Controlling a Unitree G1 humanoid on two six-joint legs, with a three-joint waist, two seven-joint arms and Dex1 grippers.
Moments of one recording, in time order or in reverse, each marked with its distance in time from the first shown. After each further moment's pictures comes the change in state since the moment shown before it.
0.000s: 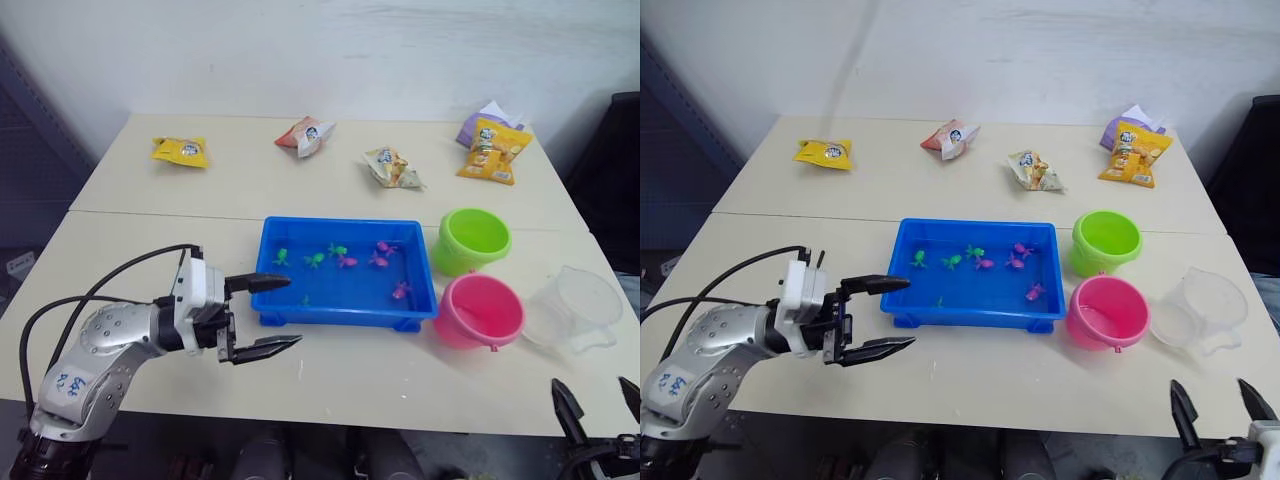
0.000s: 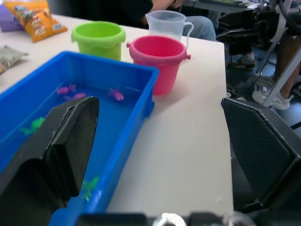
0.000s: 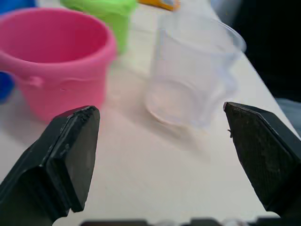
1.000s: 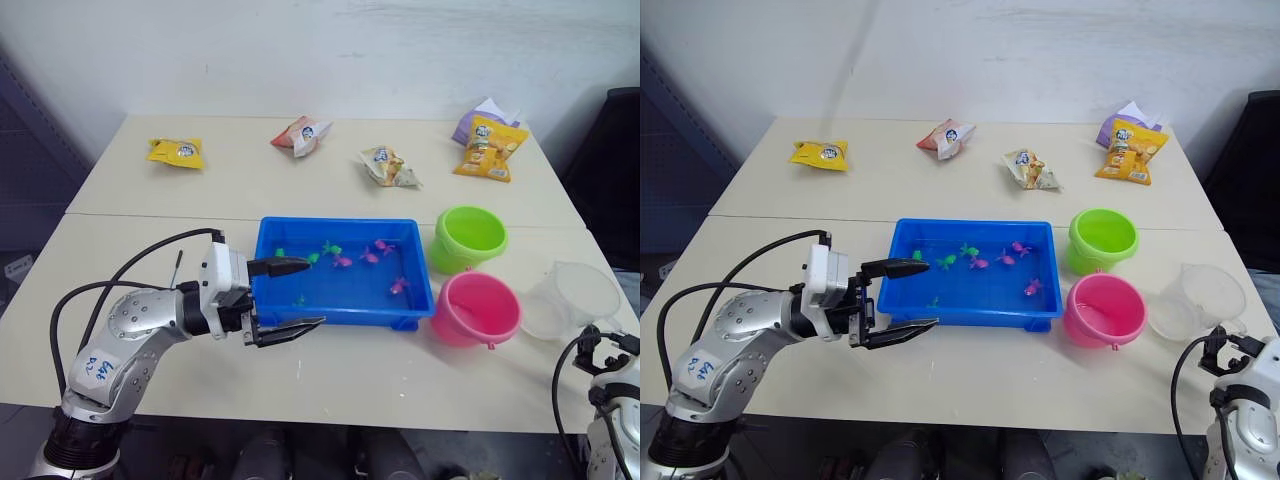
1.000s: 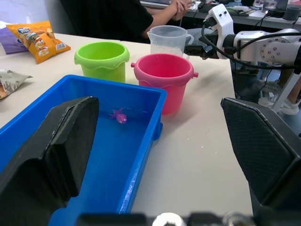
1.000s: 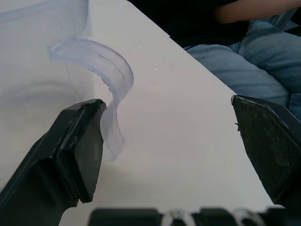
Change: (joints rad) left arm -0.058 -0.060 -0.057 -0.033 0.039 0.037 0.074; right arm -0.629 -0.155 -0.039 0.482 -0.111 0.225 -0.438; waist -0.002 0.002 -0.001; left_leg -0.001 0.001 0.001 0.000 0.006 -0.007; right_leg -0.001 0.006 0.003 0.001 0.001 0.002
